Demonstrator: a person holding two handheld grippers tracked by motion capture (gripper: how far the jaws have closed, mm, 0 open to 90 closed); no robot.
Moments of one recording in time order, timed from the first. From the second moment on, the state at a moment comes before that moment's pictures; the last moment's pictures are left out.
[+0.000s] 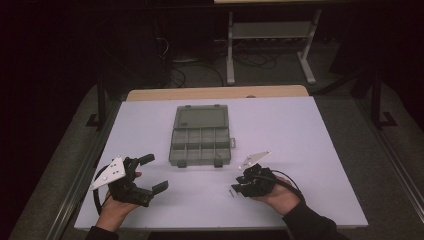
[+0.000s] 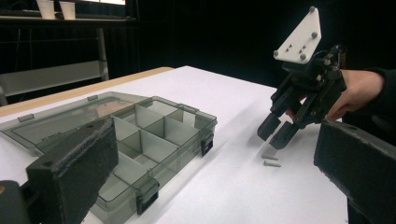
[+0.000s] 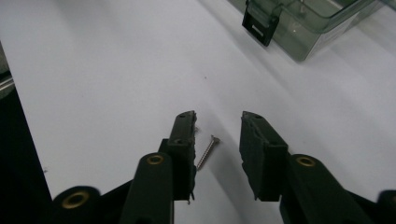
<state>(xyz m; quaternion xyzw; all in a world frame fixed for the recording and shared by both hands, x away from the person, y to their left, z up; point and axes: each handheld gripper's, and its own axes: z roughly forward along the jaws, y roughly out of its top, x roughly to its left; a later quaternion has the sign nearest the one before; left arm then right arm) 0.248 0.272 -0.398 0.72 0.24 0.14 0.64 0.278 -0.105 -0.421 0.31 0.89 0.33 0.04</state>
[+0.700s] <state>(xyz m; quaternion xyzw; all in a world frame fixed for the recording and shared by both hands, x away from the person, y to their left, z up) 0.248 0.272 -0.398 0.72 0.24 0.14 0.64 0.278 -0.096 -0.434 0.30 0.90 0.30 0.04</state>
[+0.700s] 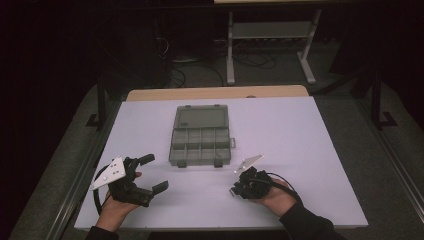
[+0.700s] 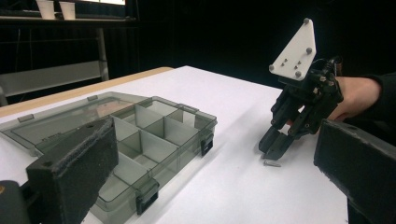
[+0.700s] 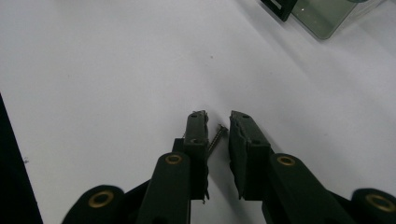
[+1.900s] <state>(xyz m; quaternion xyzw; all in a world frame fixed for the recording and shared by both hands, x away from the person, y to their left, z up) 0.248 0.270 -0.398 0.72 0.24 0.14 0.64 0.280 -0.108 -0.416 0.32 0.89 0.32 0.05</state>
